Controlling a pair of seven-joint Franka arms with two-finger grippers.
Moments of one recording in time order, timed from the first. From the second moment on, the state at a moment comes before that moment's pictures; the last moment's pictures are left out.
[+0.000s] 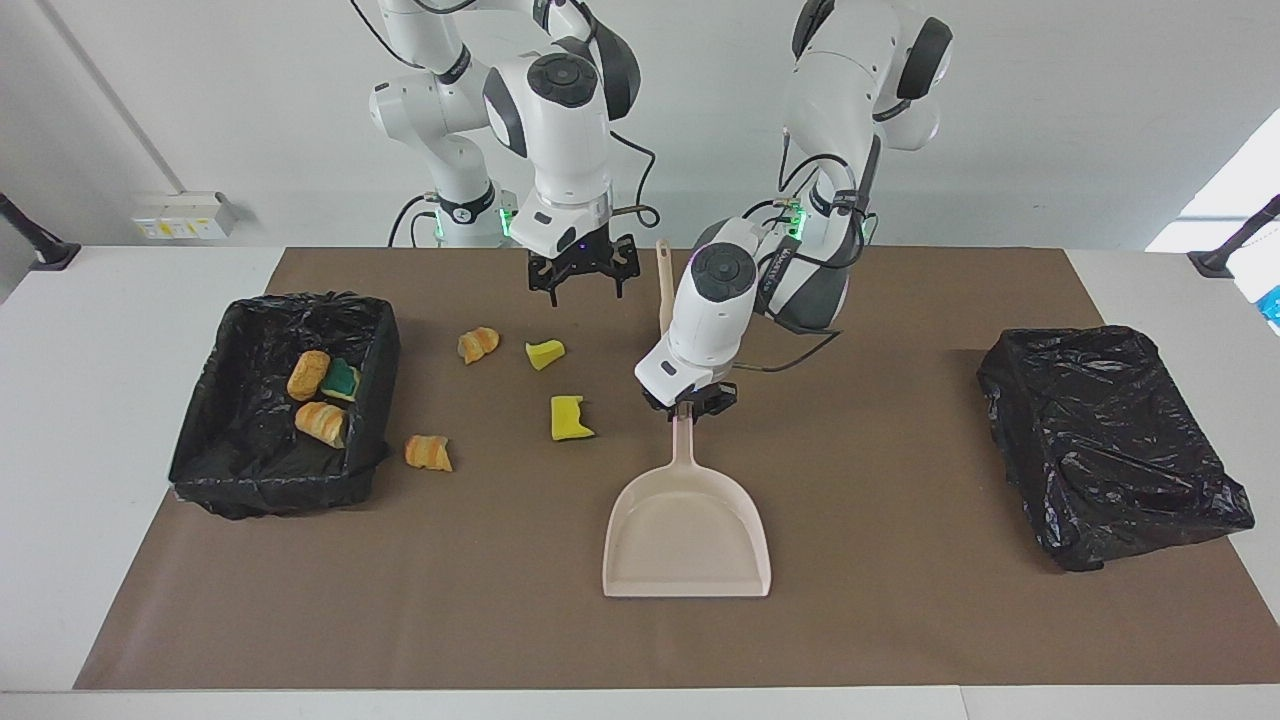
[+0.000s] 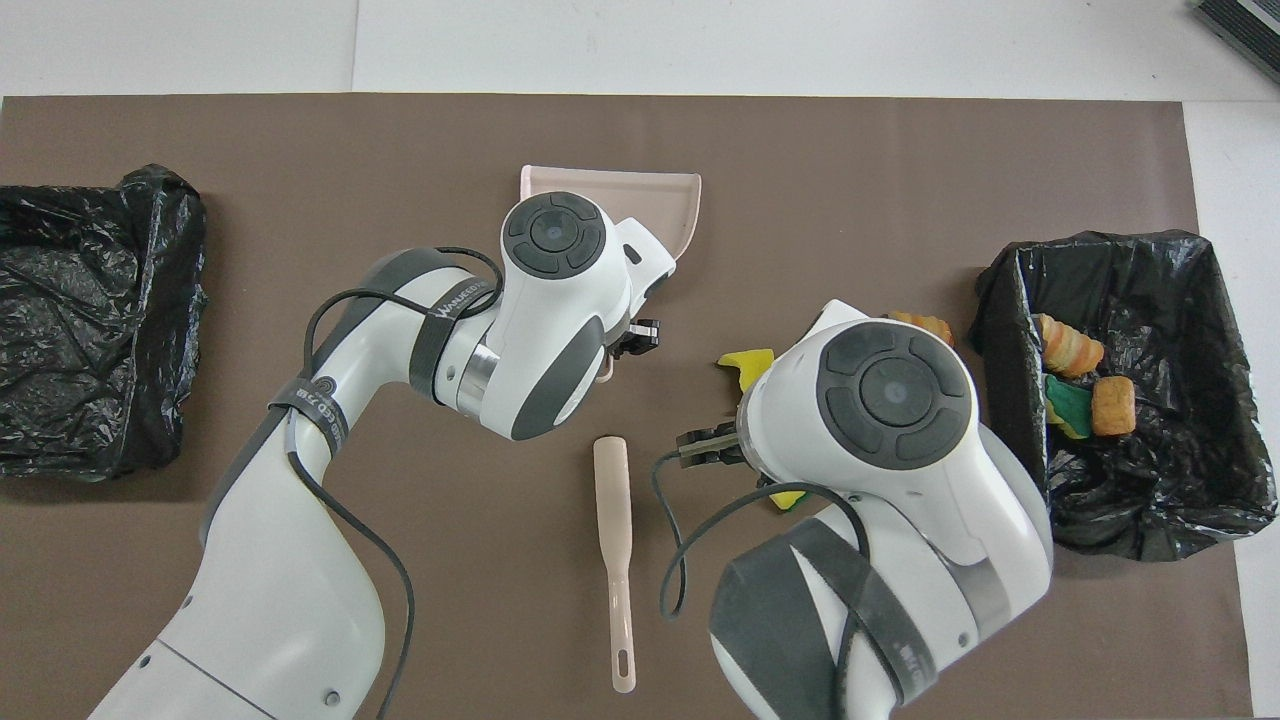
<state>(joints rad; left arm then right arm) -0.58 0.52 -0.04 -1.51 -0.06 2.02 -0.44 0.27 0.01 0.25 -1.89 0.01 1.89 0.37</state>
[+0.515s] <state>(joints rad) -0.43 0.39 -0.02 -1.51 -0.02 1.81 -0.03 0.27 0.01 0.25 -1.91 0.01 1.90 0.37</state>
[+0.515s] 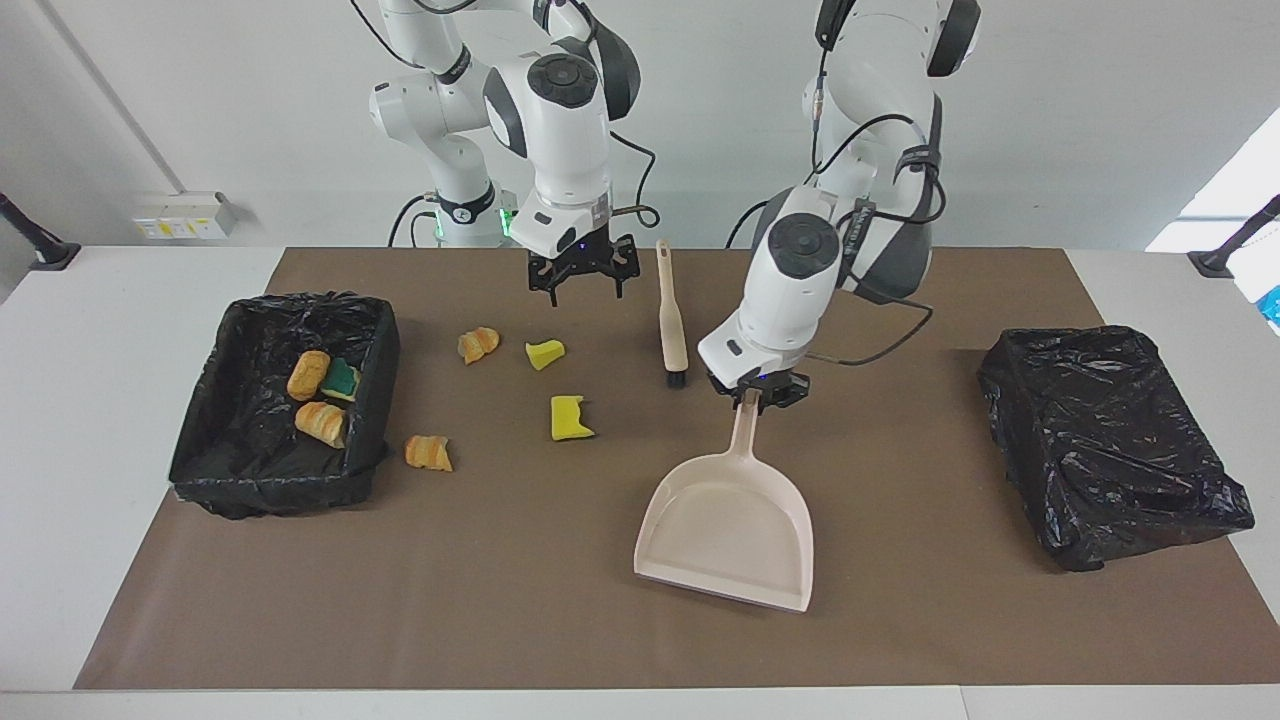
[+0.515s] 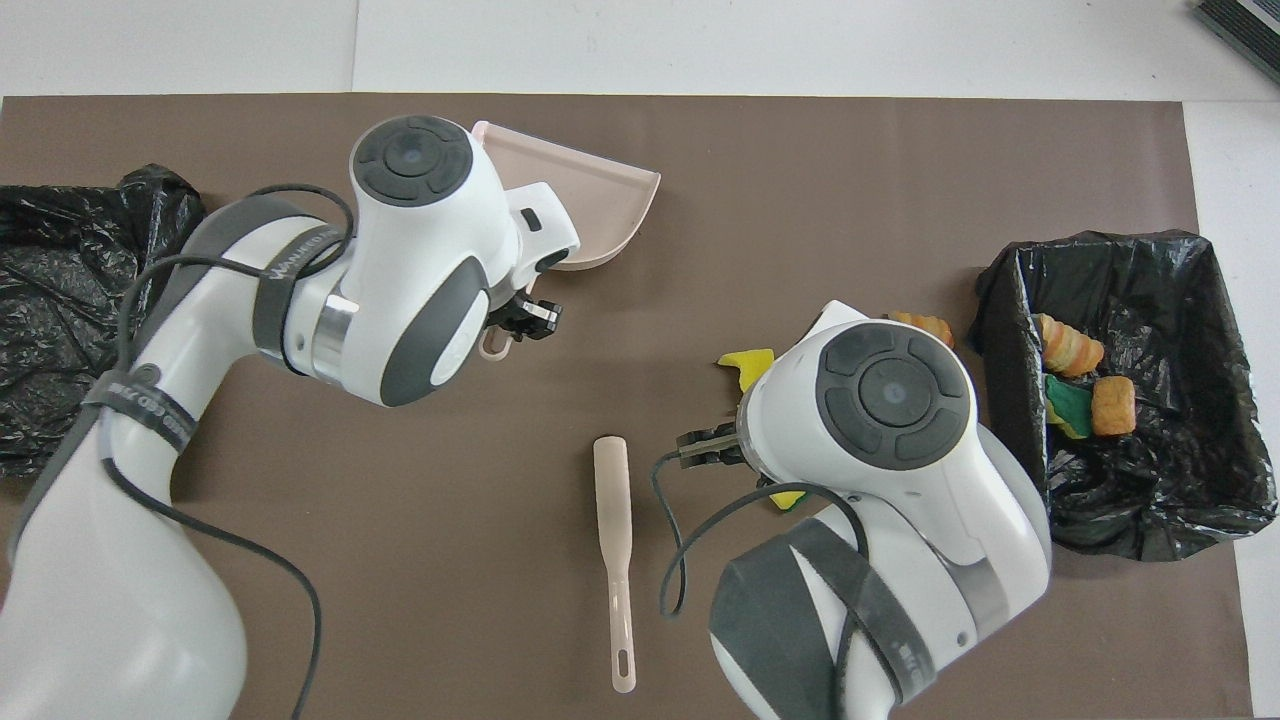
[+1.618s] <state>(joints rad) -0.06 0.20 -0.02 -1.68 -0.02 1.61 1.17 0.60 0.02 0.26 -2.17 0.03 2.24 0.78</state>
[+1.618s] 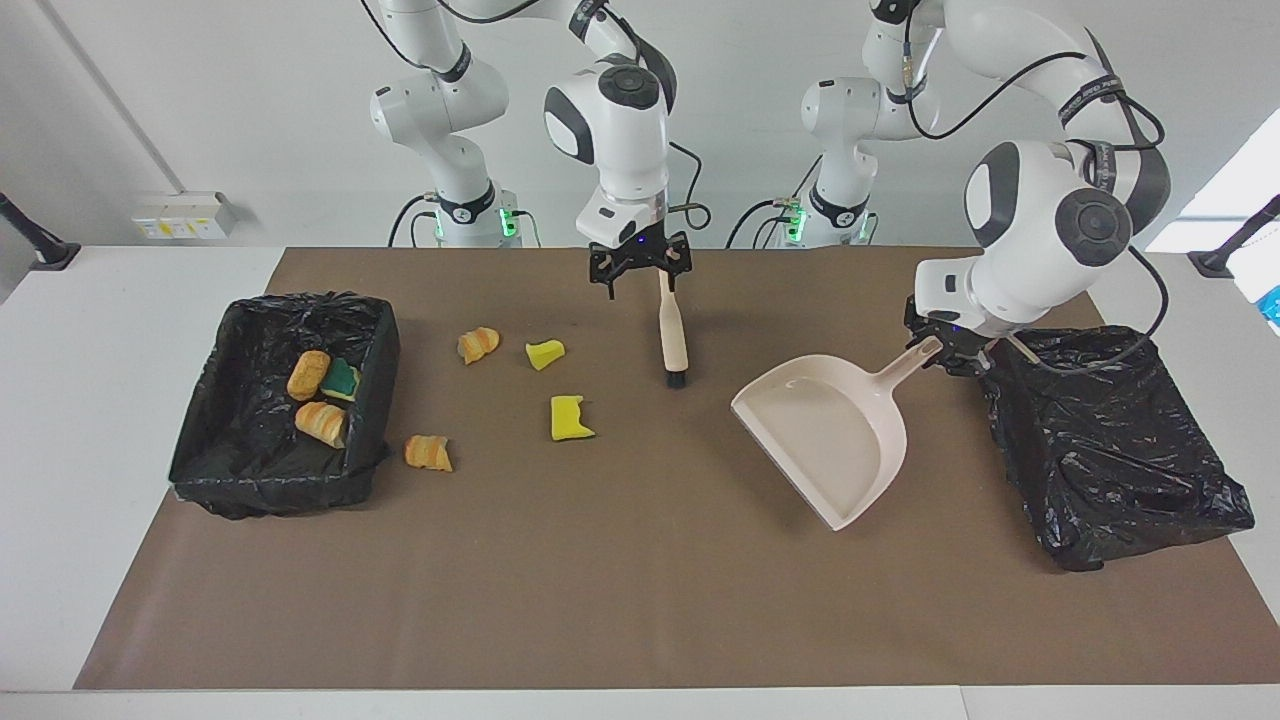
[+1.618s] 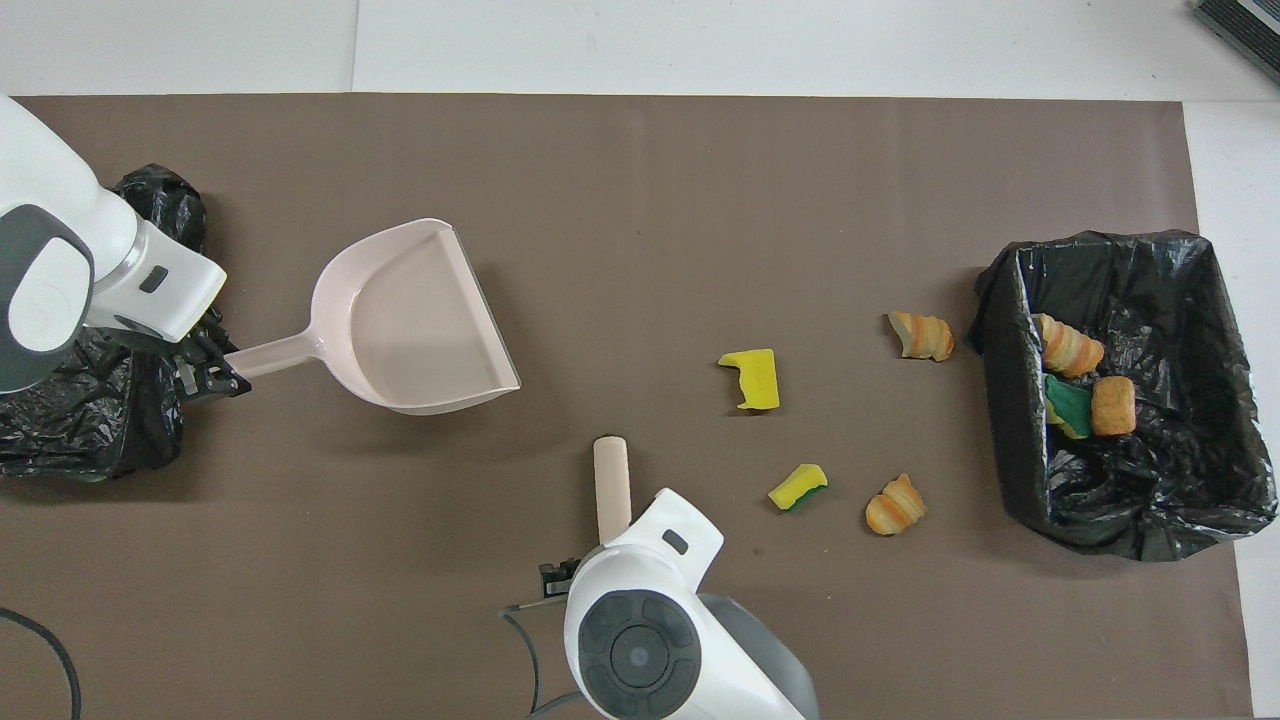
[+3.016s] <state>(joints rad) -0.06 0.01 -0.04 -2.09 0.05 2.01 1.25 0.68 0.09 0.25 -2.23 0.01 2.29 0.92</state>
